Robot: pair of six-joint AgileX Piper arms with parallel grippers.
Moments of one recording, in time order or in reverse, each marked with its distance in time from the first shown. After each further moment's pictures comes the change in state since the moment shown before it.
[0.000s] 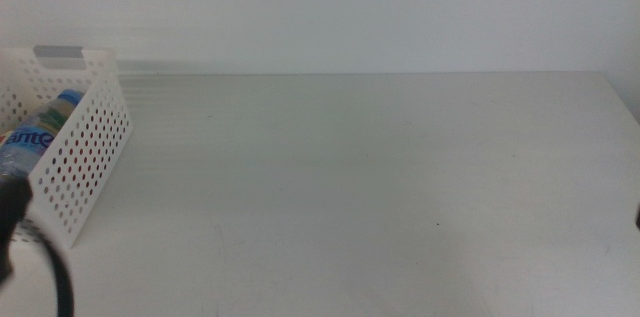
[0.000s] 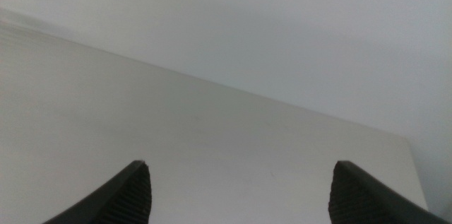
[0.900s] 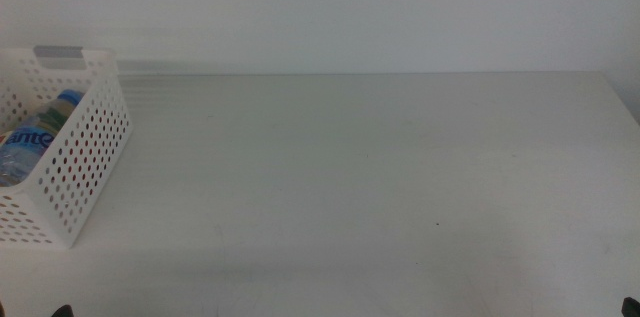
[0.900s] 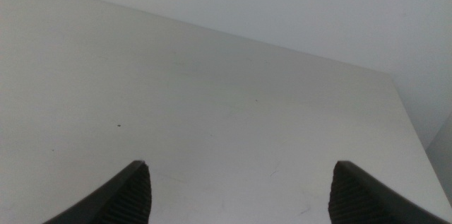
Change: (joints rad) left arm 0.000 -0.431 0.489 0.004 -0.054 0.000; right arm -0.088 -0.360 0.361 -0.023 0.015 0.000
